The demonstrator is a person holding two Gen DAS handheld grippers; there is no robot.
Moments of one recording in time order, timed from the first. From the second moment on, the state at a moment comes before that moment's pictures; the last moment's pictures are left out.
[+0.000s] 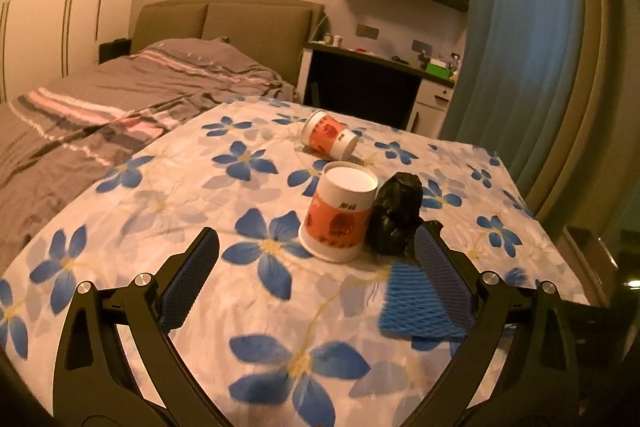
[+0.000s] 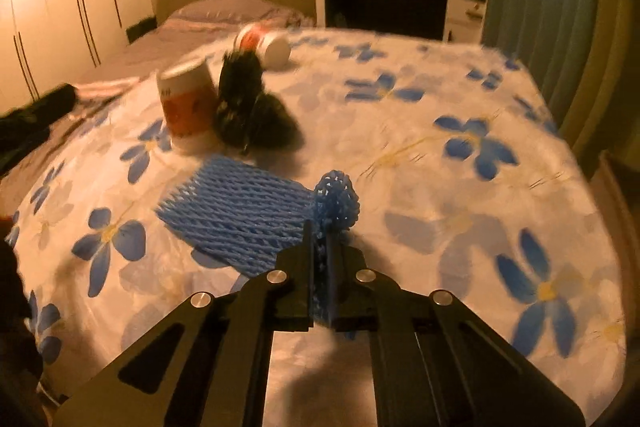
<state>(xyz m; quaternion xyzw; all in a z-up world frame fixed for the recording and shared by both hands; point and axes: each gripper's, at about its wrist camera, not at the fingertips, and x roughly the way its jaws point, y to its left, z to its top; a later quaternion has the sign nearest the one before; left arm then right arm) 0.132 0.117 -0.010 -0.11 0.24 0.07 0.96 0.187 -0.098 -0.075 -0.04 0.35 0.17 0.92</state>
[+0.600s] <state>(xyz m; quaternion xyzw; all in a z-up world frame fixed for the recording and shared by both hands) 0.235 0.114 -0.040 -0.12 0.30 0.03 0.95 0.173 -0.161 -0.041 0.02 0.29 0.14 0.95</state>
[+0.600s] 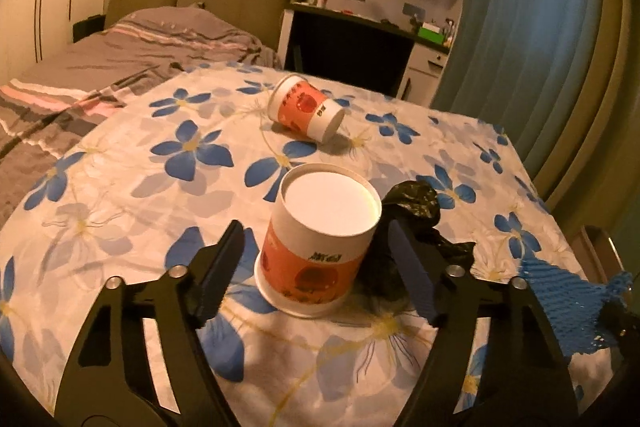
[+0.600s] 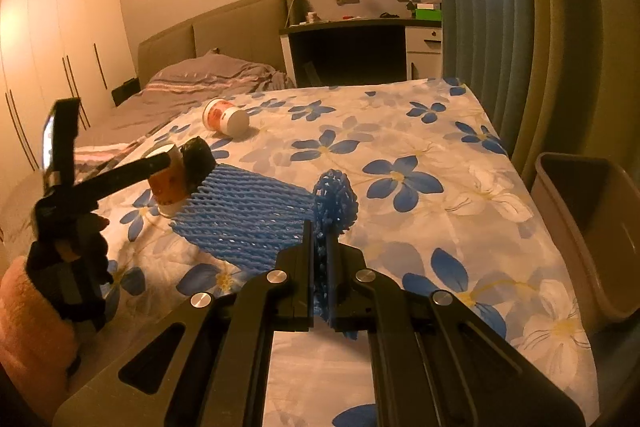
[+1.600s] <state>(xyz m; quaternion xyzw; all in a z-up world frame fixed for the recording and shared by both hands) 0.127 0.061 0.024 -0.09 0.22 0.02 0.97 0.134 -0.214 -0.011 0.05 0.23 0.11 0.96</state>
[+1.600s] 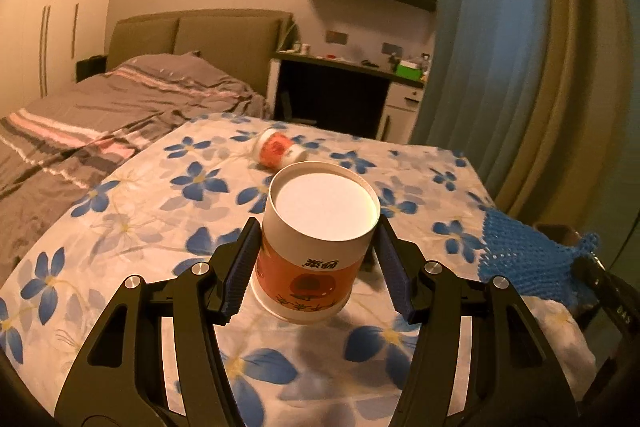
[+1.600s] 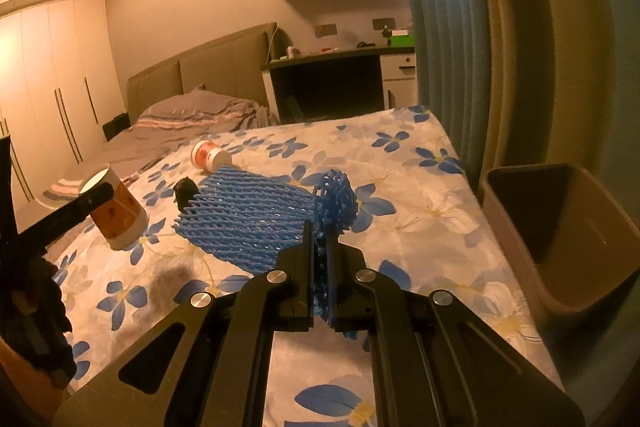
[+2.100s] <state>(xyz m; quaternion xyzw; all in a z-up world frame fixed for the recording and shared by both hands) 0.135 -0.039 0.041 -0.05 0.21 -0.07 0.97 0.108 -0.284 0.003 0.08 0.20 0.05 0.98</state>
